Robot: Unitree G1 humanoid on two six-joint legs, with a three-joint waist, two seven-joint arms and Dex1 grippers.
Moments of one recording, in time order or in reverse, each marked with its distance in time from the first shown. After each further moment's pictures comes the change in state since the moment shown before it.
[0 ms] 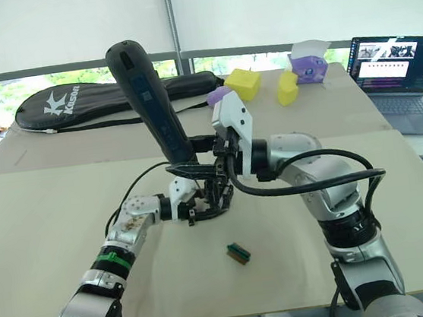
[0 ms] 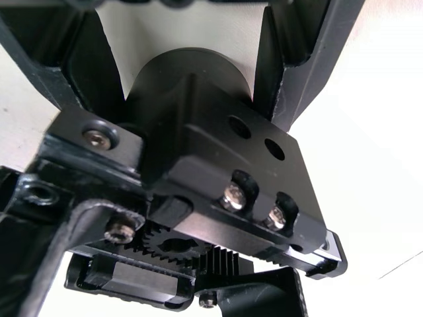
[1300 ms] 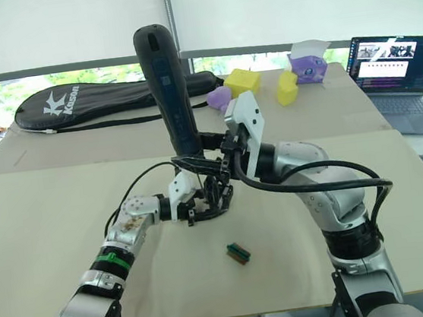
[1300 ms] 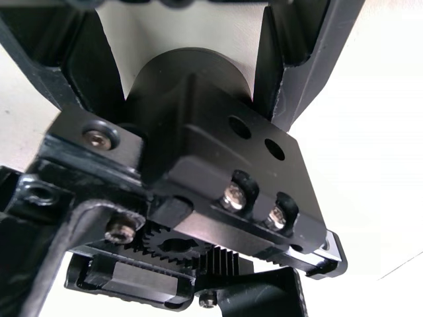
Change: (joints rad) left arm 0.005 0.004 0.000 -0.008 0.000 0.001 -0.002; right arm 0.071 0.016 -0.059 -0.056 0.055 0.033 -0.114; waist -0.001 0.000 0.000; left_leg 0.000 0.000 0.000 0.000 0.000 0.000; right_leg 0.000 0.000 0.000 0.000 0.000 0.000
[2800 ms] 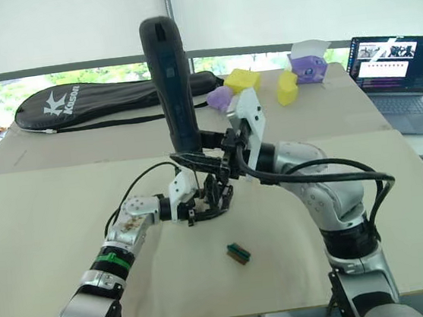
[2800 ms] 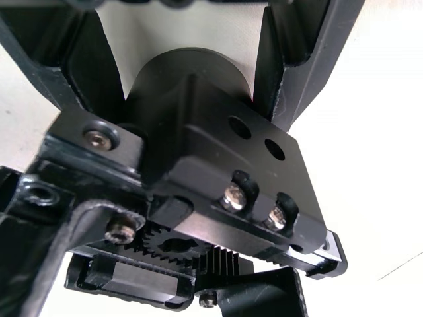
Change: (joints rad) left arm 0.000 0.001 0.001 0.000 0.000 0.001 0.000; right arm 0.018 0.022 -0.026 -0.005 0.057 0.029 -0.033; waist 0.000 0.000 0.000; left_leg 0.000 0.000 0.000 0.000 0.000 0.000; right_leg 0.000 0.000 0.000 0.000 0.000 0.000
